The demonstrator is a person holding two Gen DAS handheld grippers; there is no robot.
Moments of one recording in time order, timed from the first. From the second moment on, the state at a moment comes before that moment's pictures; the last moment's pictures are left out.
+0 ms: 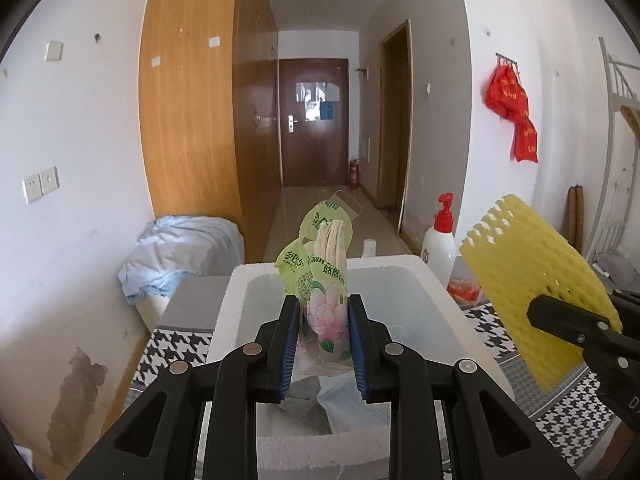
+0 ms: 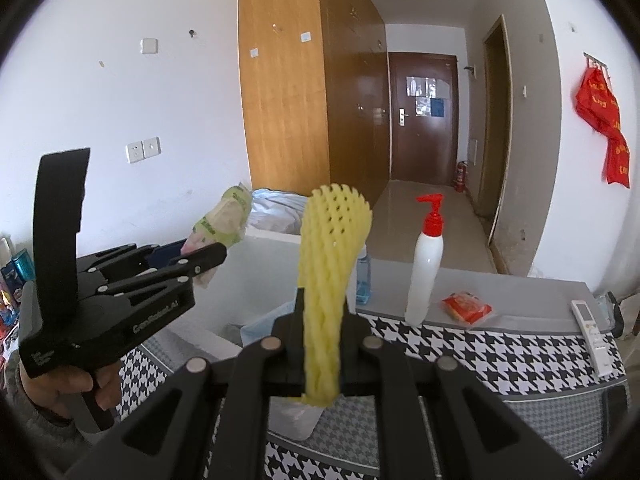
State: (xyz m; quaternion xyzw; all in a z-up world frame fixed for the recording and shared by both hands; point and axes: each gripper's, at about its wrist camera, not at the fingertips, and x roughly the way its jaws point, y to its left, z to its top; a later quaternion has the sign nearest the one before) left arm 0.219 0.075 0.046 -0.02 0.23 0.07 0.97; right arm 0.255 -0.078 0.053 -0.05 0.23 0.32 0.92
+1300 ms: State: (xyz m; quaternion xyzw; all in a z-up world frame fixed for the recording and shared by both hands) left arm 0.175 0.130 0.043 -0.03 0.21 0.15 0.97; right arm 0.270 -0.024 0.063 -0.08 0.24 0.34 0.91
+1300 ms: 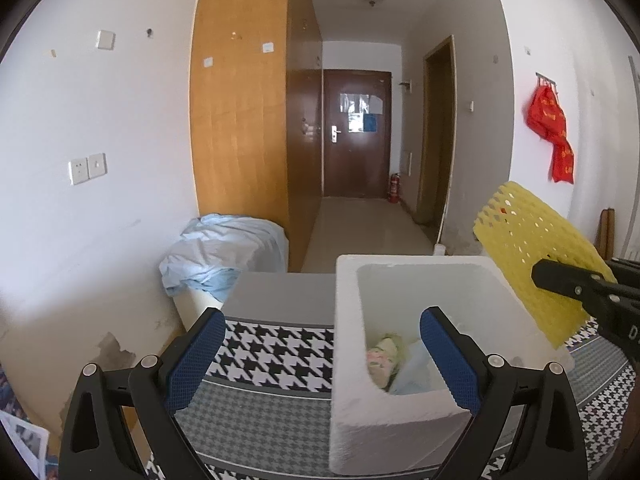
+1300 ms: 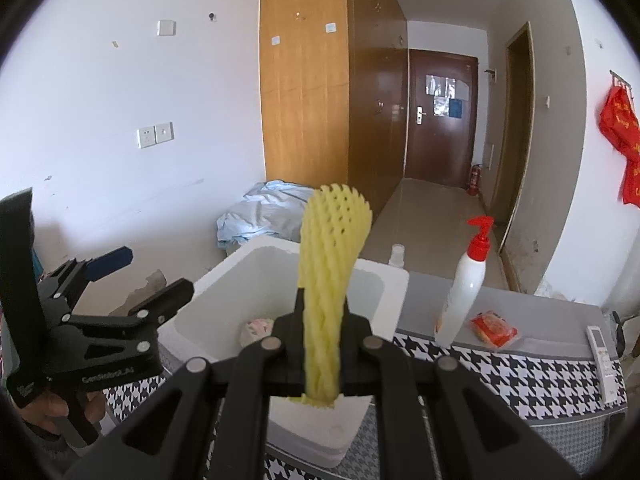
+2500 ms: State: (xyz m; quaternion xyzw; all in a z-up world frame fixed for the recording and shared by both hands) left arm 0.149 0.122 0.056 -0.03 0.19 0.17 0.97; right arm 0.258 -0.037 0.061 -0.07 0.24 0.34 0.90
